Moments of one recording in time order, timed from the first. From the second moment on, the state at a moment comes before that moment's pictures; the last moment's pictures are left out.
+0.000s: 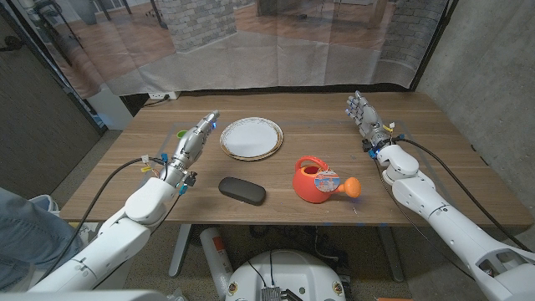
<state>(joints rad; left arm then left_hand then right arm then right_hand) 1.29 0.77 0.20 -1.76 -0.40 -0.45 0.09 0.22 -0.03 0.25 0.05 0.24 -0.06 0.05 0.20 0.18 -0.05 0.01 0.21 0.18 -0.15 0.01 0.19 0.18 -0.17 -0.03 0.20 0.18 -0.85 -0.54 -0.35 -1.35 0.63 0.32 0.01 0.20 0.03 0.23 -0.08 0.20 0.16 0.05 0.19 0.18 0.15 0.05 0.20 0.18 0.03 0.01 0.18 0.17 0.11 -0.04 0.26 0.17</state>
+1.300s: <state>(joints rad) 1.38 0.78 0.13 -1.80 -0.18 -0.51 0.18 0.27 -0.03 0.25 0.04 0.24 -0.02 0.02 0.21 0.18 -0.02 -0.02 0.22 0.18 -0.12 -0.01 0.19 0.18 -0.17 -0.02 0.20 0.18 -0.82 -0.51 -0.36 -1.32 0.61 0.34 0.01 0.20 0.03 0.23 -0.08 0.19 0.16 0.05 0.19 0.18 0.16 0.05 0.20 0.18 0.04 0.01 0.18 0.17 0.11 -0.04 0.25 0.17</state>
